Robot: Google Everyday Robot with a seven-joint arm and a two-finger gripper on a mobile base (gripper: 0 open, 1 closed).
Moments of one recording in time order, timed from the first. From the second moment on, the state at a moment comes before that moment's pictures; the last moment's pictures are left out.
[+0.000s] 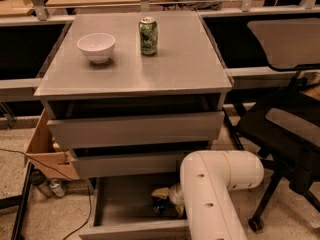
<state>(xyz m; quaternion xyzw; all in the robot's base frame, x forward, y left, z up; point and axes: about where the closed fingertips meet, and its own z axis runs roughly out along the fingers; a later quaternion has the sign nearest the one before) 0.572 -0.033 0.152 -0.22 -0.93 -0.28 0.08</state>
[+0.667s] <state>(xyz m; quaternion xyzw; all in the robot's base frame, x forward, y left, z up) 0.573 -0.029 0.161 -0.22 -0.93 -0.29 0.08</state>
